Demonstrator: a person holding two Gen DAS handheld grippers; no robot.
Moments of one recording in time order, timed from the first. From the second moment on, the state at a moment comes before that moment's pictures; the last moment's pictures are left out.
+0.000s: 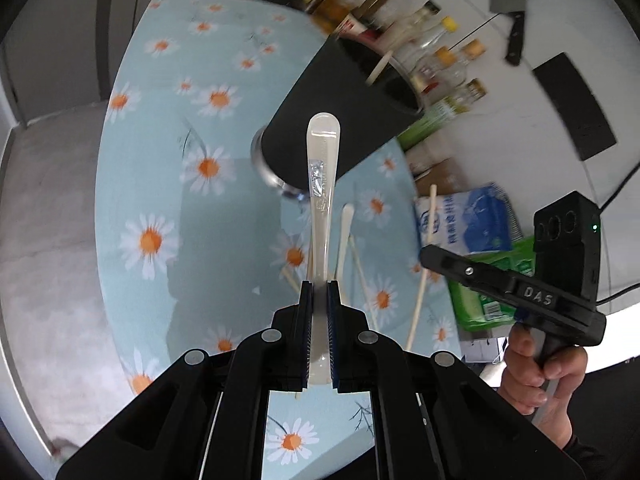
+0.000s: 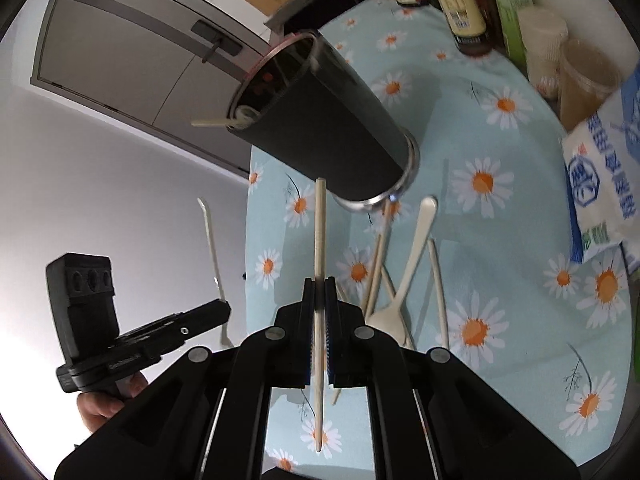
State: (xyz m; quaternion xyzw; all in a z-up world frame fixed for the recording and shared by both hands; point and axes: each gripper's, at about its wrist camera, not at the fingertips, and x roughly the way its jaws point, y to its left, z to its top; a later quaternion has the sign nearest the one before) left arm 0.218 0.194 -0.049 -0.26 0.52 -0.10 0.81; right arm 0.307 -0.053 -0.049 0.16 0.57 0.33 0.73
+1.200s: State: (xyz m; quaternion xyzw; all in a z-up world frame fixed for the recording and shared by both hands) left arm 0.309 0.176 0.089 -0.15 0.31 -0.12 0.93; right arm 0.410 -0.025 0.094 0.15 0.35 0.41 0.83
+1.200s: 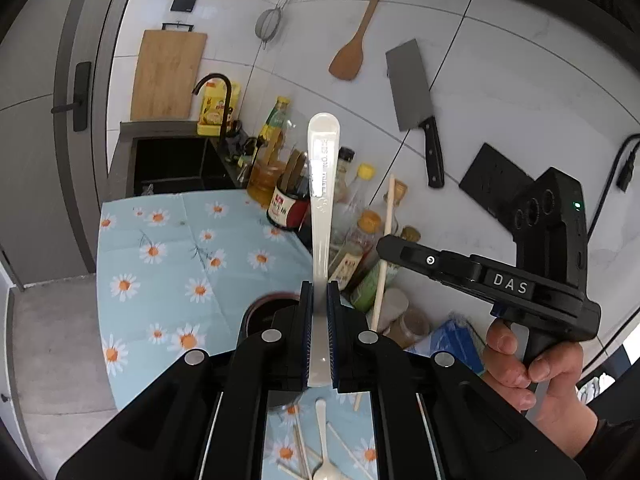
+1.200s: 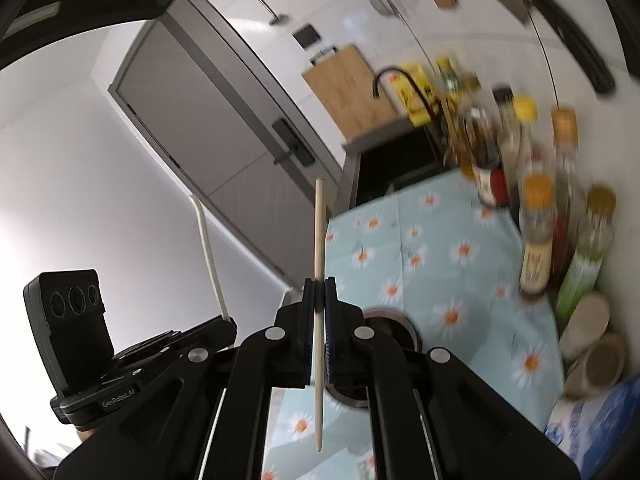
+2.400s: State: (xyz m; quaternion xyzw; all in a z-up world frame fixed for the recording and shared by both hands) left arm 0.365 0.164 0.013 -0.14 0.33 -0.18 0.92; right arm 0.438 -0.007 0.038 0.10 0.28 0.40 0.87
